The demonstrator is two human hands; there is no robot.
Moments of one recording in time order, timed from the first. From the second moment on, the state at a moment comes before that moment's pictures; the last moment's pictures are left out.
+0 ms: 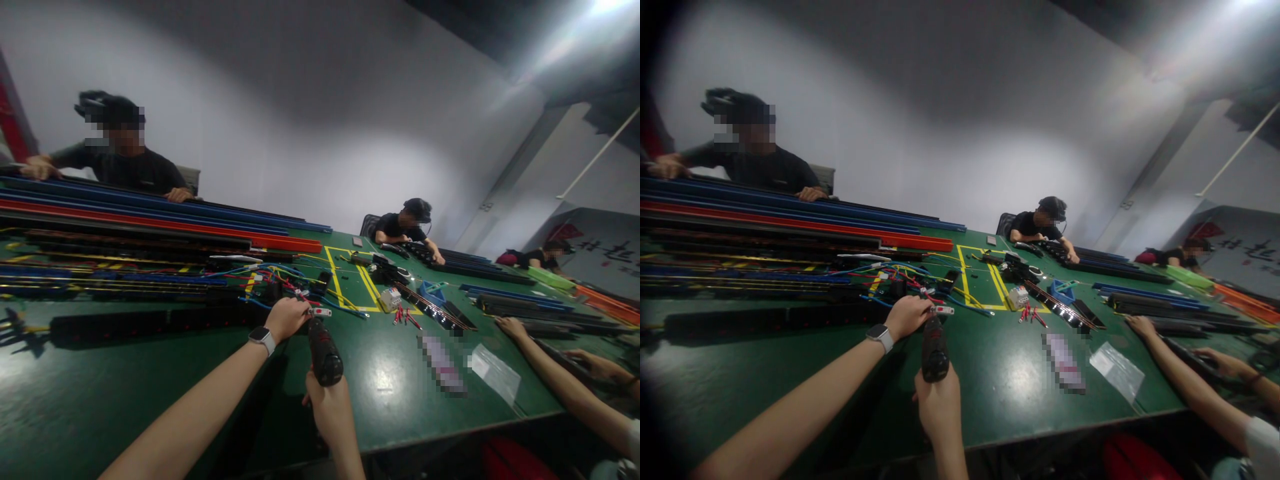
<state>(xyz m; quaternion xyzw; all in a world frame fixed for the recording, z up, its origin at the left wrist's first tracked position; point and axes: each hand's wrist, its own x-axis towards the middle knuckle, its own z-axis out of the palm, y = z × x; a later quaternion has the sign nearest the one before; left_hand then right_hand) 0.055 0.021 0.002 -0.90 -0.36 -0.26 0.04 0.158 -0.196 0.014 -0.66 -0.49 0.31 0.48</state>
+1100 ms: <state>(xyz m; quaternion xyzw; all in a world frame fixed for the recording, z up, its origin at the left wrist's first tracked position) 0.052 0.018 0.007 -0.90 -0.36 -0.25 0.02 0.156 -0.196 0.018 -0.65 -0.50 0.31 0.48</state>
